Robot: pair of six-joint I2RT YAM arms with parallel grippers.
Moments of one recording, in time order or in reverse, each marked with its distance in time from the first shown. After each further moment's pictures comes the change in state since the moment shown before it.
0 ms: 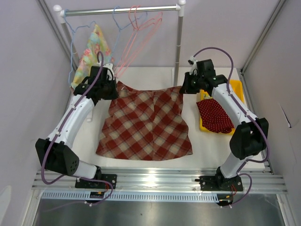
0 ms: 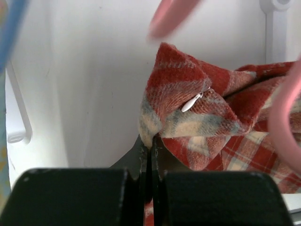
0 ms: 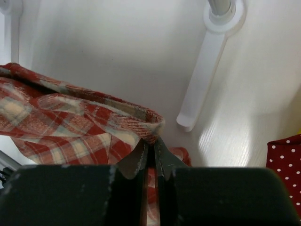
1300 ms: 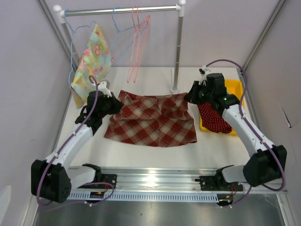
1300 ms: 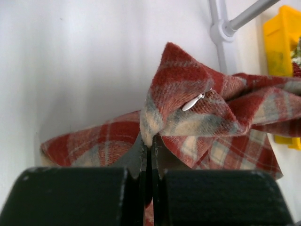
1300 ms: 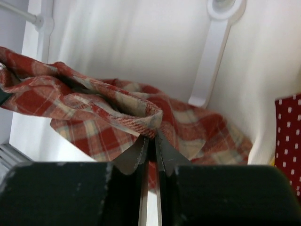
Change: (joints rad) left arm 0.006 -0.282 -0.587 0.615 0.108 -0.180; right arm -0.005 -0.322 -0.336 0.207 0.029 0.127
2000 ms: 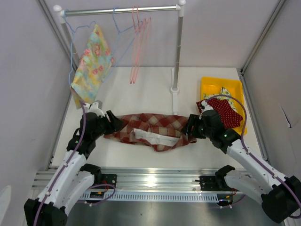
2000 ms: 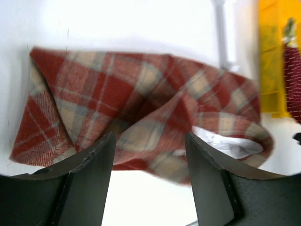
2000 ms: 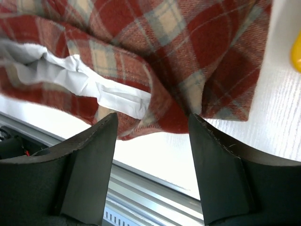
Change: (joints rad) left arm 0.001 -0.420 -0.307 -0.151 0.021 -0.137; right arm 0.218 -0.451 -0.589 0.018 0.213 0.221
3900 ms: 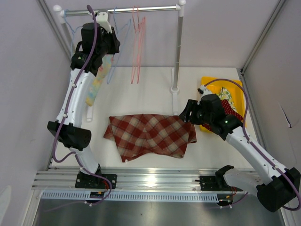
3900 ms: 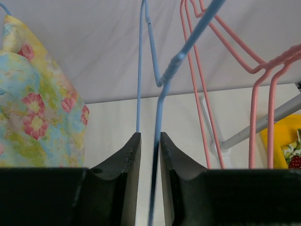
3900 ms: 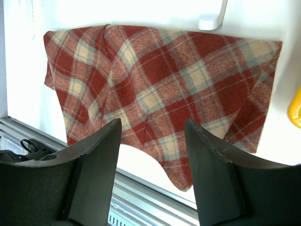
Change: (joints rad) left arm 0.002 1.059 1.669 -0.319 -0.150 0.414; right arm -0.019 0.137 0.296 -0.081 -0.020 -0.046
